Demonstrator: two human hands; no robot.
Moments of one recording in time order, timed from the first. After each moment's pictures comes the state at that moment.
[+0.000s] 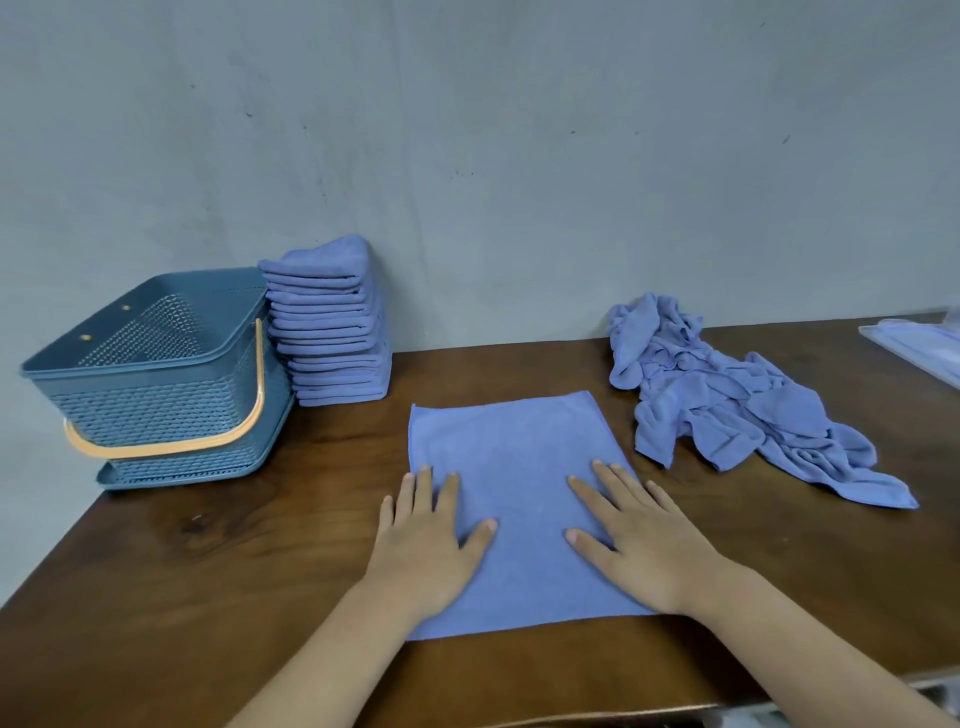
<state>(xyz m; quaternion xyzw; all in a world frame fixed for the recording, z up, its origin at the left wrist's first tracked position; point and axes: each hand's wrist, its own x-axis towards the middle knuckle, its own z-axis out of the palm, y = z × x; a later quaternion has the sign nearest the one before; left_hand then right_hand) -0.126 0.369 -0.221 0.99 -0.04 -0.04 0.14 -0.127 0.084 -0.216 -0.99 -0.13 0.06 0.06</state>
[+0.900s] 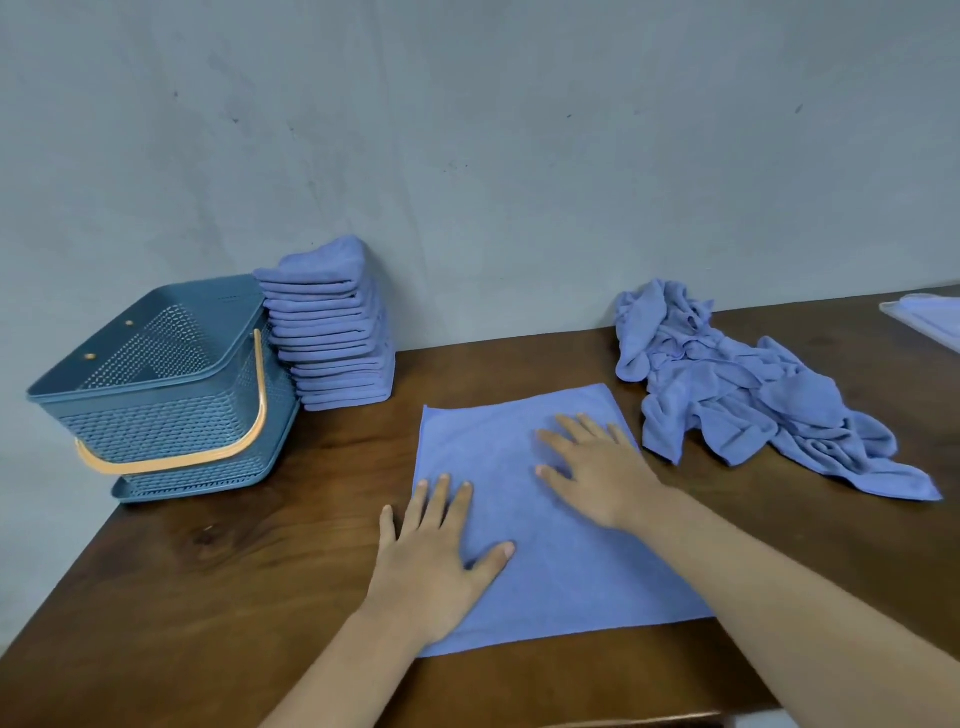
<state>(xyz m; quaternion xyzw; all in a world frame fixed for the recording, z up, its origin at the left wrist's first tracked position) -0.138 0.368 -0.217 0.99 -0.07 -0.03 0.09 -0.042 0.114 -0.208 -0.98 -0.15 0.02 0.09</state>
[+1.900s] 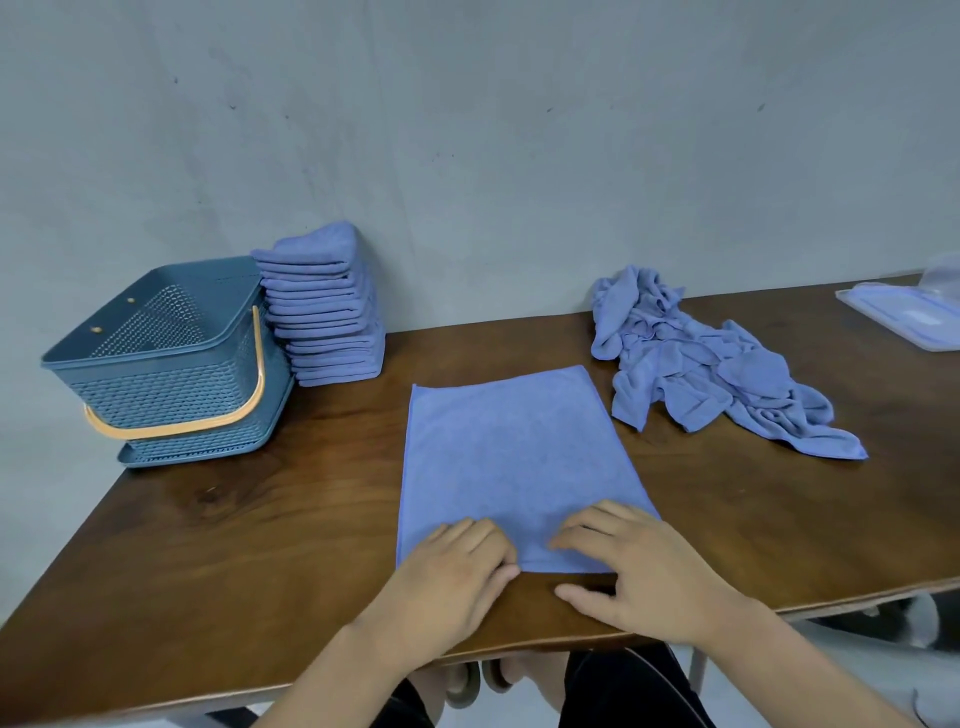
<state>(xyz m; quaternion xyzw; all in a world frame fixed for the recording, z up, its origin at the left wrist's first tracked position) -0.206 0.352 -0.225 0.92 -0.35 0.14 0.11 -0.206 0.070 -0.222 -0.93 -0.32 -0.10 0.17</state>
